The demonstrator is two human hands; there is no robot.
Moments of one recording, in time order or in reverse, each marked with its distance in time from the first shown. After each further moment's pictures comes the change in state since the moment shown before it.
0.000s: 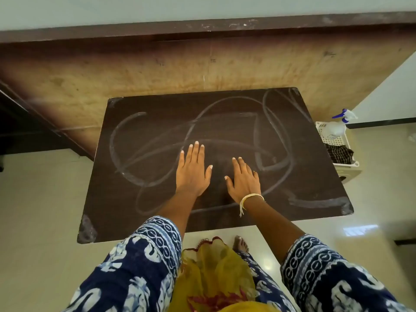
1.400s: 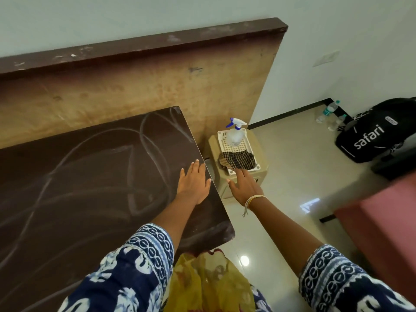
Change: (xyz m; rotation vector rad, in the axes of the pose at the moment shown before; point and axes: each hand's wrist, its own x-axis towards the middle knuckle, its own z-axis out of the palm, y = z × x) left_hand 0.151 0.410 0.048 -0.085 -0.276 0.306; right_hand 0.026 0.415 -0.127 0.207 0.011 0.329
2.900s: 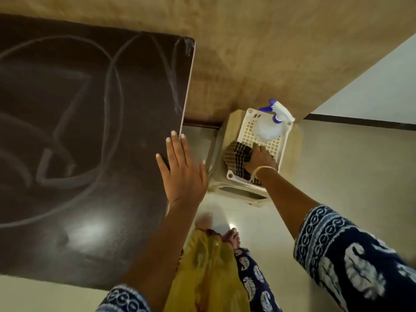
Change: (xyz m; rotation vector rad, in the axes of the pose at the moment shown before) left_hand 0.154 0.081 0.114 0.033 0.269 -0.846; right_hand 0.328 0.141 0.091 -0.369 -0.449 -0.150
